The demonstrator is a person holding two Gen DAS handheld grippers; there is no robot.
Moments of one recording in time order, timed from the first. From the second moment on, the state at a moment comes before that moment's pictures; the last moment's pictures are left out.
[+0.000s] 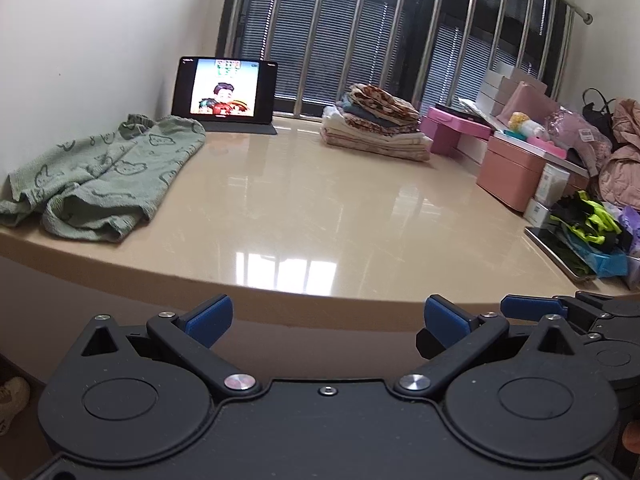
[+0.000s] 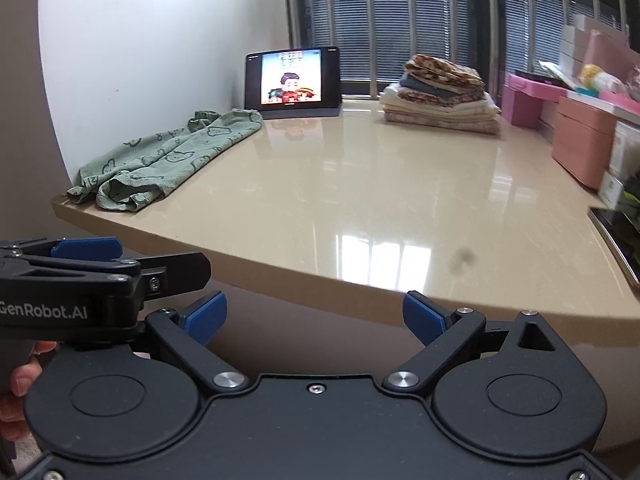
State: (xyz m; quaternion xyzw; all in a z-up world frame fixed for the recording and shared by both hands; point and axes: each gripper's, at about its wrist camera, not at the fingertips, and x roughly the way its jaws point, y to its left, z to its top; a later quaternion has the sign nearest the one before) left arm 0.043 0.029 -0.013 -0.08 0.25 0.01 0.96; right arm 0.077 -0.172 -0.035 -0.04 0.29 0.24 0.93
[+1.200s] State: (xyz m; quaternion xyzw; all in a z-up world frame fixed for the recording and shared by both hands) left arm 0.085 0.249 0.016 -0.07 0.21 0.23 0.95; right arm 0.157 0.051 -0.028 -0.13 0.25 0.40 0.87
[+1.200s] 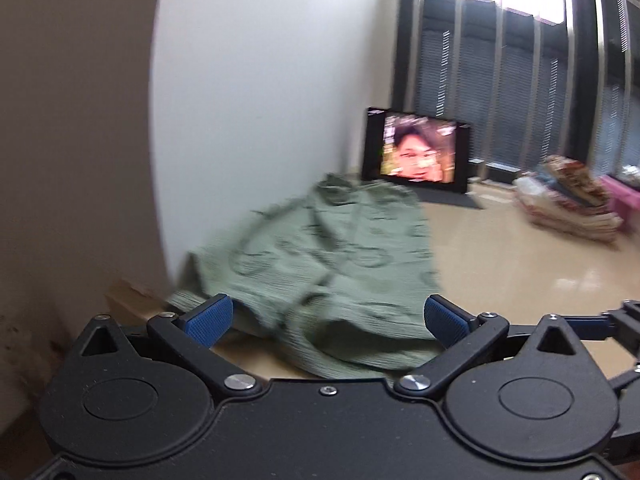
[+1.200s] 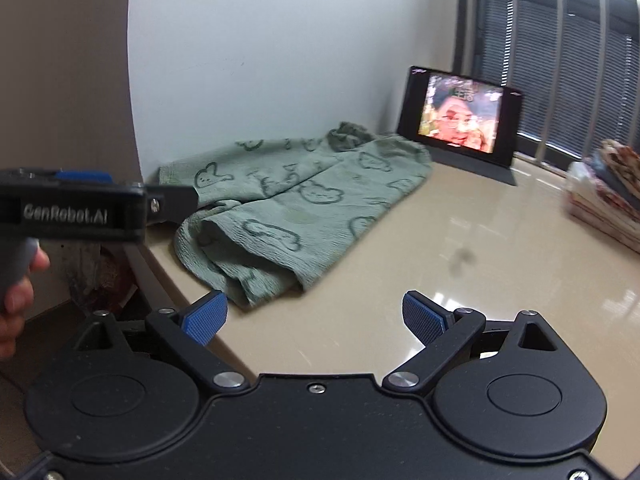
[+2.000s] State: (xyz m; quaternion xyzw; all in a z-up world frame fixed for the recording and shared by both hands) left arm 0.129 0.315 -0.018 -0.11 0.26 0.18 0.94; right arm 0.234 0.101 -0.030 -0.10 0.29 0.39 0.87
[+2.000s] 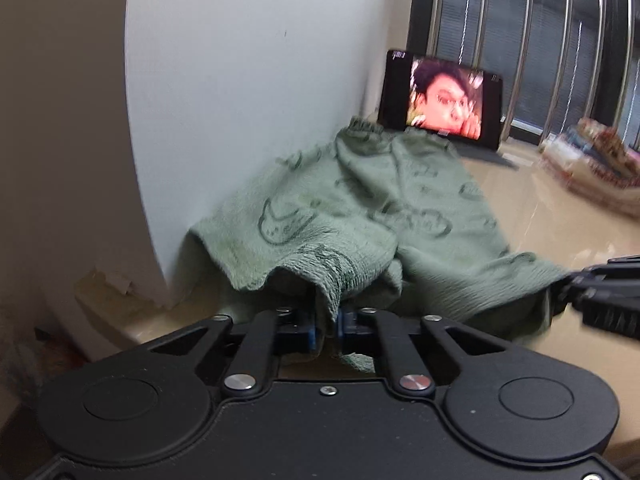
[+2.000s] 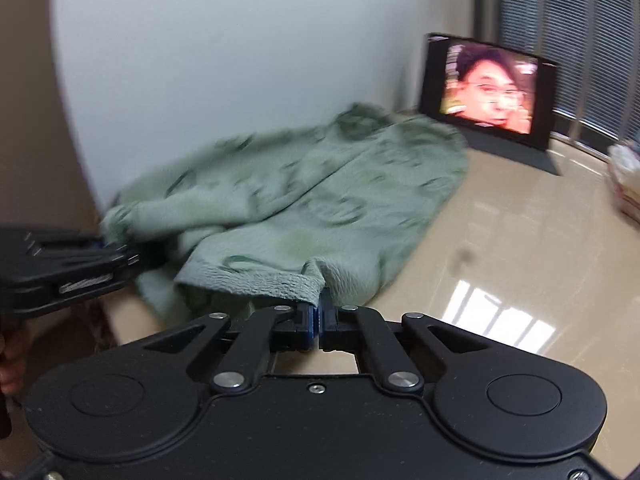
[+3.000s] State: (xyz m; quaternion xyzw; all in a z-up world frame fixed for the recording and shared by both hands) left arm 0.110 0.135 0.210 -0.09 -0.12 -0.03 0.99; right arm 0.161 -0.272 0.221 0.09 -0.10 0.25 0.96
